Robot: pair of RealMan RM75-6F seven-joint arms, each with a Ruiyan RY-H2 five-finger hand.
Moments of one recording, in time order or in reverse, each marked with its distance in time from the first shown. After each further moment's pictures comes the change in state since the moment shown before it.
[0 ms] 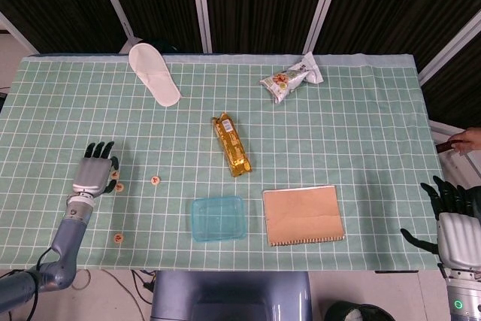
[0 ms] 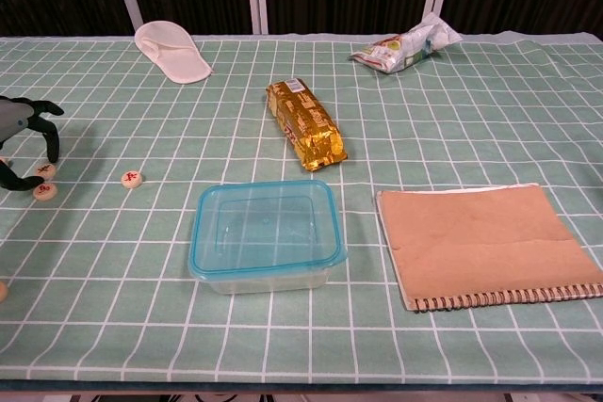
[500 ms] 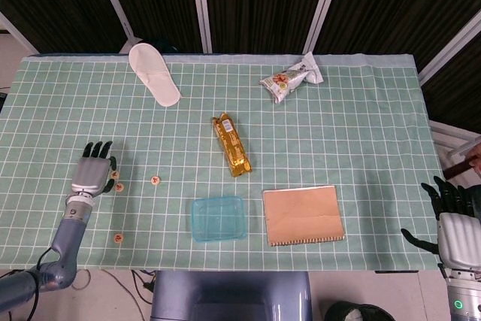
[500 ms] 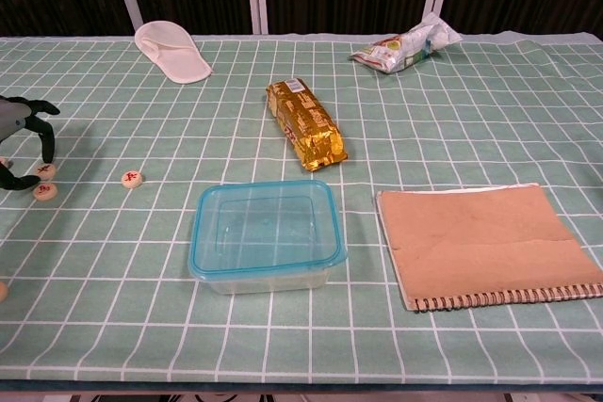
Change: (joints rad) left arm -0.003 -0.003 0.000 0.005 -0.025 0.001 0.032; right arm 0.000 0.000 0.002 -0.003 0.008 -0.002 -0.006
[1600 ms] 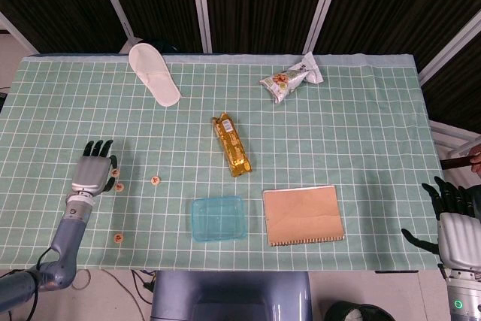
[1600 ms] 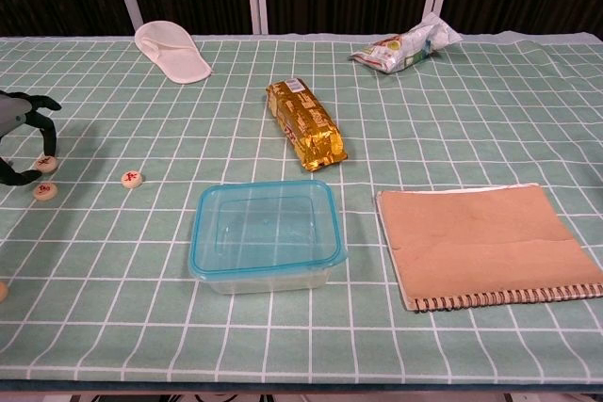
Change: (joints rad) left arm 0.004 0.018 0.000 -0.026 0.026 0.017 -0.021; right arm 0.000 0.001 0.001 -0.007 0.010 -0.004 -0.007
